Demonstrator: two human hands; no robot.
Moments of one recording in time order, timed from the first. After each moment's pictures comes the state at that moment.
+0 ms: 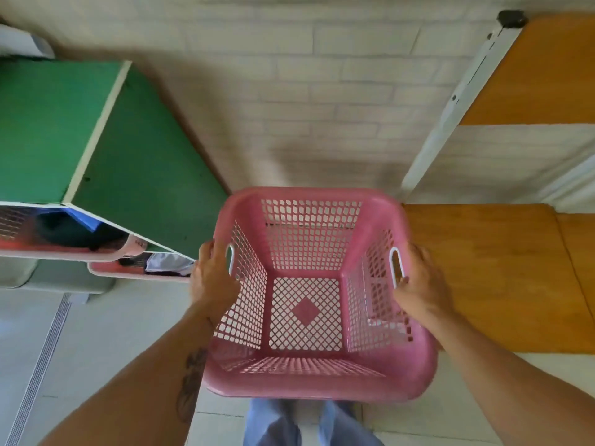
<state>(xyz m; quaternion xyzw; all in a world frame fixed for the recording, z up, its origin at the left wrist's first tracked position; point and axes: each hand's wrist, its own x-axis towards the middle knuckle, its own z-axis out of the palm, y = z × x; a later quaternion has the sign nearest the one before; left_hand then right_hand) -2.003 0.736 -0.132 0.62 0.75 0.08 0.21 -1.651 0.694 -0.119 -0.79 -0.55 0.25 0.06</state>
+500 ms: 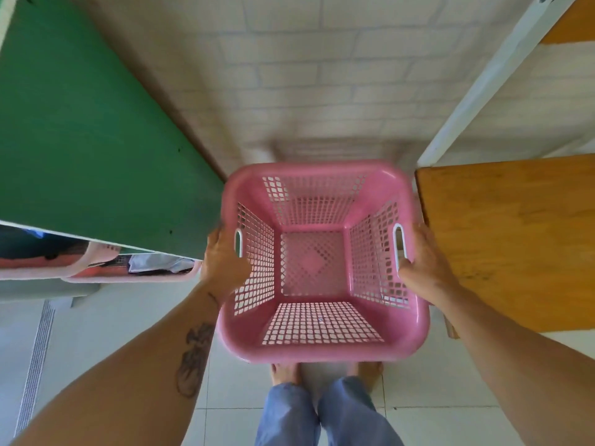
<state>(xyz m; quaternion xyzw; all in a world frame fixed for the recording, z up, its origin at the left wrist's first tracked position) -2.023 0.787 -0.232 0.62 0.72 0.02 0.31 -1.685 0.717 -0.203 -0.80 -0.49 0.34 0.08</state>
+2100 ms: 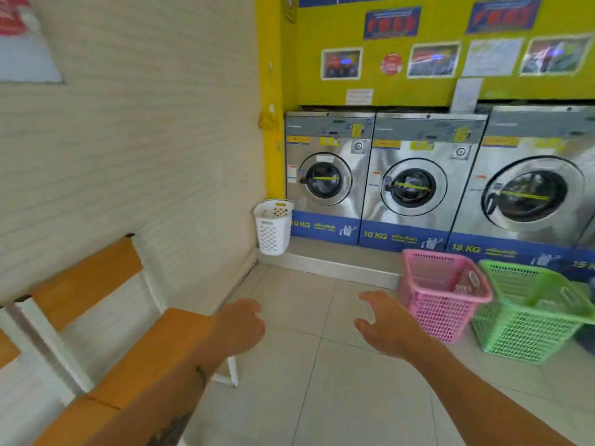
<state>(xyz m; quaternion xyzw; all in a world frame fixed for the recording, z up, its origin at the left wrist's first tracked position) -1.317 0.271 0.253 0.96 0.13 -0.03 0.24 -1.290 -0.014 0.250 -0.97 -0.11 0.03 0.23</state>
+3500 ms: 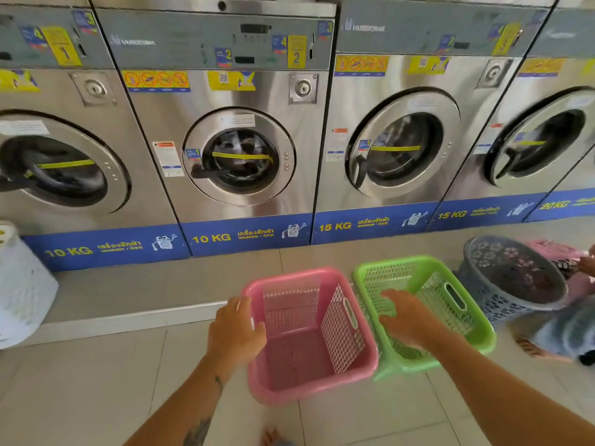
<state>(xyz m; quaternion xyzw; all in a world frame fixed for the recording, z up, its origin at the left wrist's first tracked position) -0.466 -0.303 0.060 0.97 -0.07 -0.10 0.21 -0.554 -0.618 0.108 -0.94 0.20 0.12 0.24</state>
